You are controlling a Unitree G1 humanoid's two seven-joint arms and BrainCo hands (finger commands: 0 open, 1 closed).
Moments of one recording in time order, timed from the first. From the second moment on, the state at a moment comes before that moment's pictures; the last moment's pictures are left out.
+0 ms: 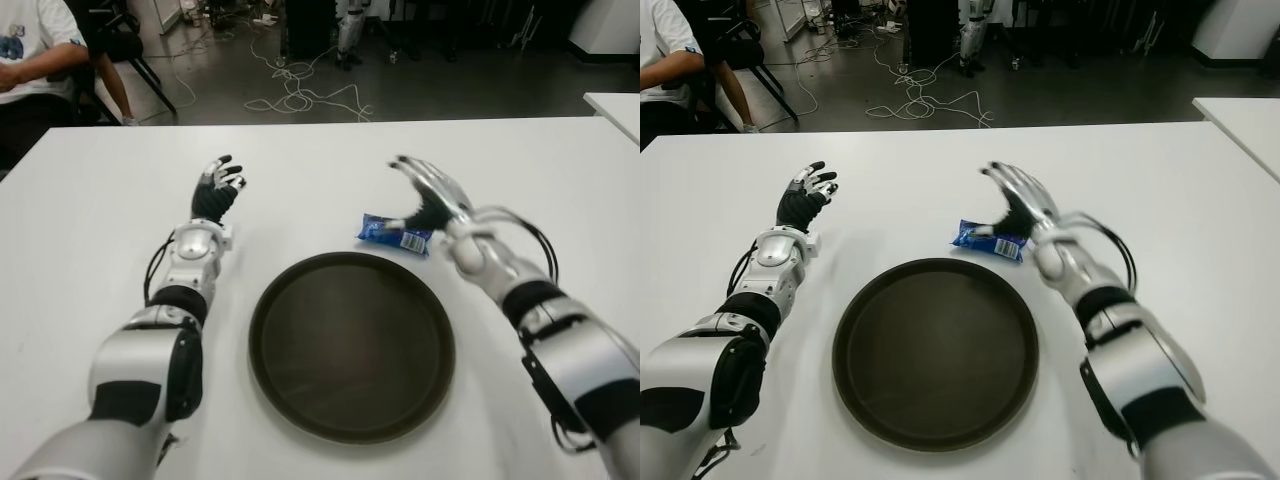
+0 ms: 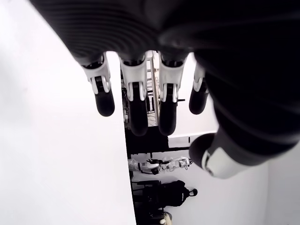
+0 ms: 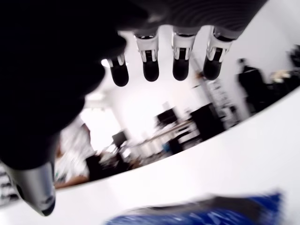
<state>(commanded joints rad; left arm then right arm) -0.86 0.10 0.18 1.32 0.04 -0.38 0.05 -0.90 -0.24 0.46 1.24 -0.69 -0.47 -0.36</state>
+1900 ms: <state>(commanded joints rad) -0.86 0.11 0.18 1.32 0.04 -0.38 0.03 -0.94 -0.19 0.57 1.30 -0.73 -0.22 -0.22</state>
